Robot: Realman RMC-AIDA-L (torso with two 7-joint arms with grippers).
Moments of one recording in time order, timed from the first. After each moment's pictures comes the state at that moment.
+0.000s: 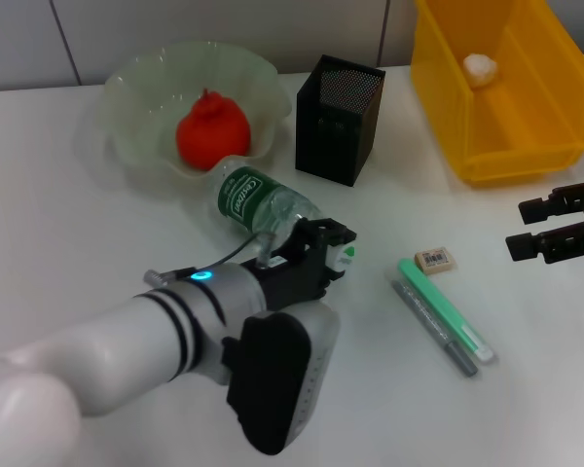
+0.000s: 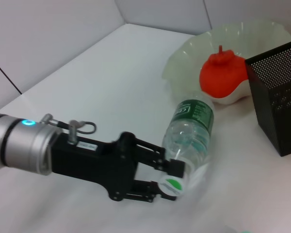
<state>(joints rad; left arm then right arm) -0.34 -2.06 2.28 1.19 2.19 0.20 -1.14 0.54 1.95 -0.52 -1.03 -2.33 -1.91 1.84</state>
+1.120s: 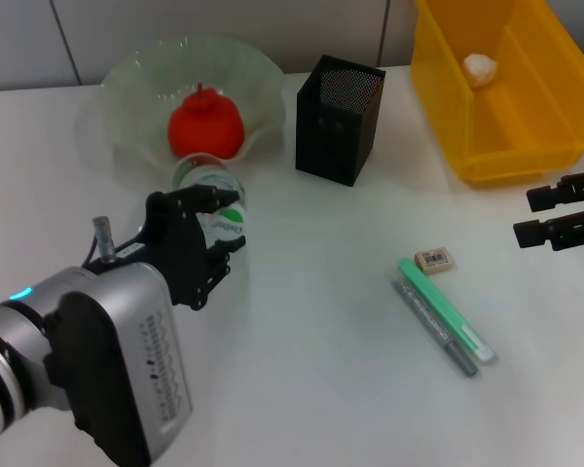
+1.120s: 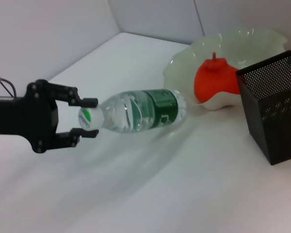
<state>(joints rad) 0.17 -2.04 2.04 1.70 2.13 0.43 -1.09 0.54 1.94 -0.51 -1.03 -2.31 -1.91 1.84</state>
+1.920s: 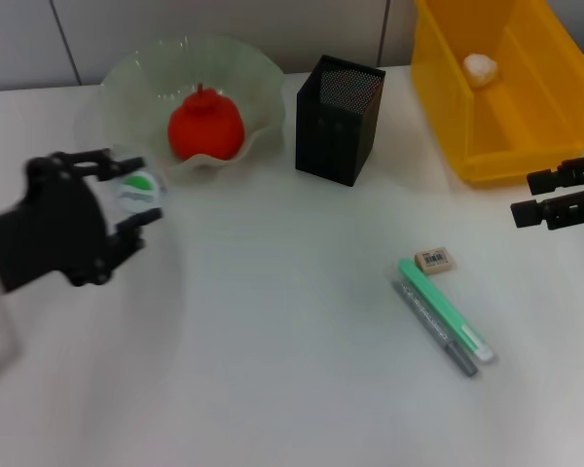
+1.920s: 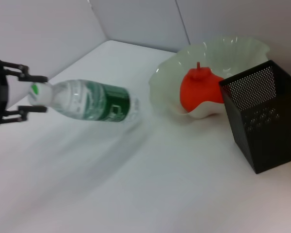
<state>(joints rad) 0.21 -2.06 1.65 1.88 2.00 0.89 -1.23 0.56 1.93 -0.51 -1.02 -2.31 -1.87 1.88</state>
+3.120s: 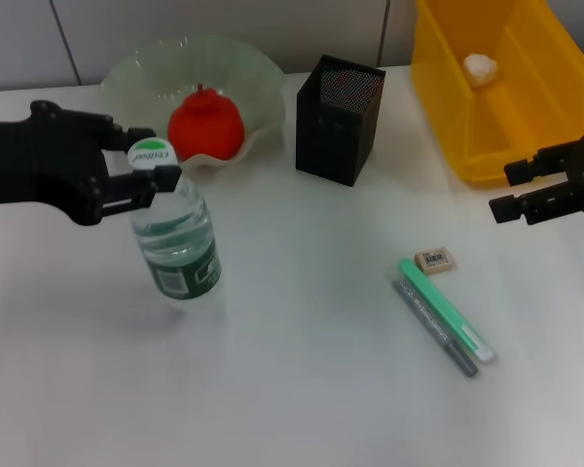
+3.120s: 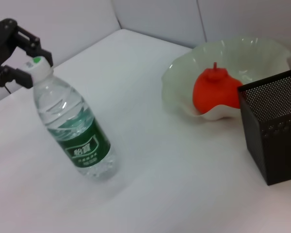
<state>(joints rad) -0.30 -2.07 1.15 1.69 1.99 1.55 -2.05 0.60 1.93 -0.57 -1.02 -2.31 -1.86 1.86</state>
